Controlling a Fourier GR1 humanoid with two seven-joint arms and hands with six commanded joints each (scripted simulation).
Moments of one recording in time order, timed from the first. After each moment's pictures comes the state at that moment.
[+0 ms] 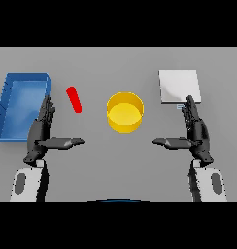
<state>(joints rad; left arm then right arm) 0.00 0.00 0.00 -1.57 0.00 0.00 0.00 0.00 0.00 0.00 -1.57 0.00 0.00 0.00</state>
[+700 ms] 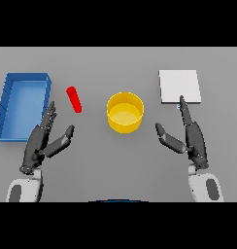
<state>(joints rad) 0.11 0.08 -0.12 -1.76 -0.13 -0.04 0.06 0.05 -0.05 0.13 -1.67 0.27 -0.07 -0.08</state>
